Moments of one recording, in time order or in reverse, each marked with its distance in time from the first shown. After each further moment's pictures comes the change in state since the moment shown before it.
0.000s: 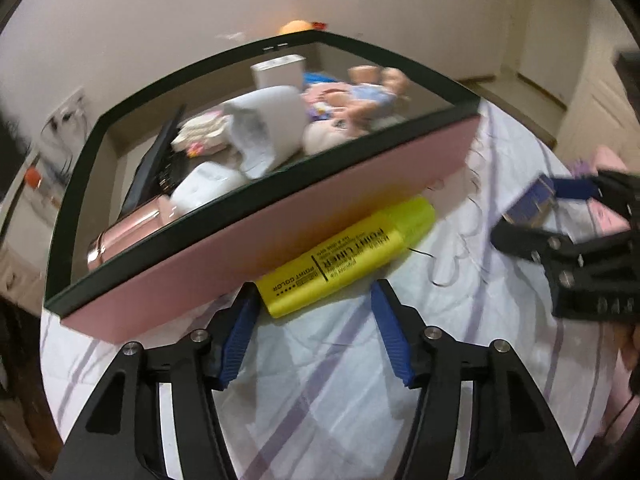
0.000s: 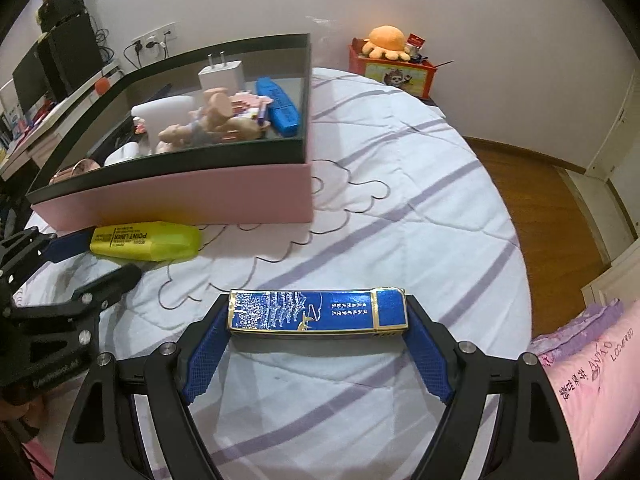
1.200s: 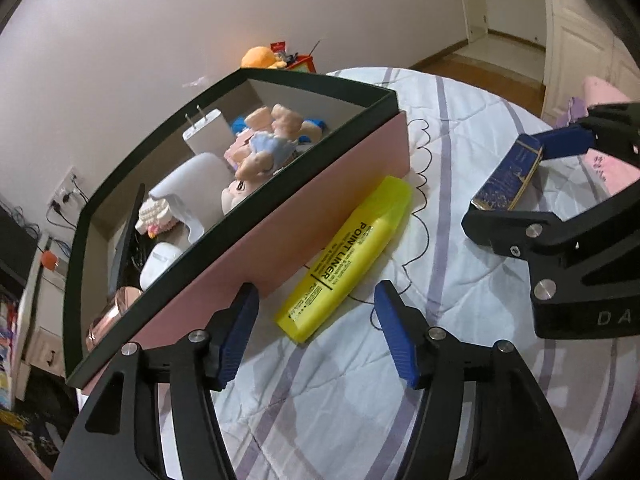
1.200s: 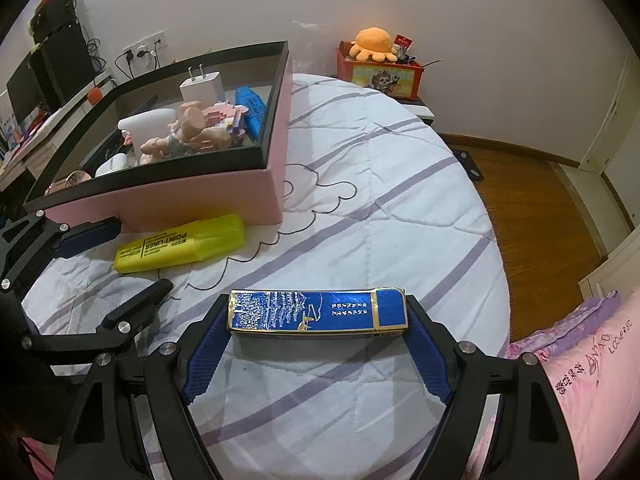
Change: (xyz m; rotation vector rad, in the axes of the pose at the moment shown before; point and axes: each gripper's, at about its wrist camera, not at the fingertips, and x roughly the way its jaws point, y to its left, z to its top) left arm 0.012 -0.055 0.030 0.232 -0.047 0.116; right arm -0.007 -0.015 -0.002 0.030 -0.016 -0.012
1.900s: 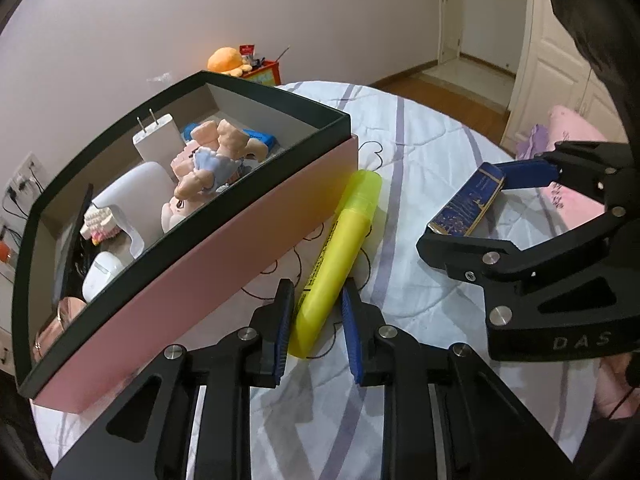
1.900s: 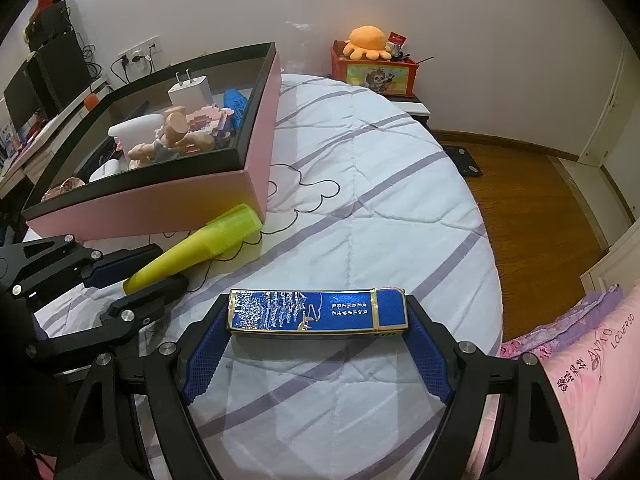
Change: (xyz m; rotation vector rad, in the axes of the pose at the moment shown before) left arm 0.000 -0.001 0.007 -0.079 -0.032 -0.220; right arm 0.003 -0.013 0.001 0.022 0.001 0.007
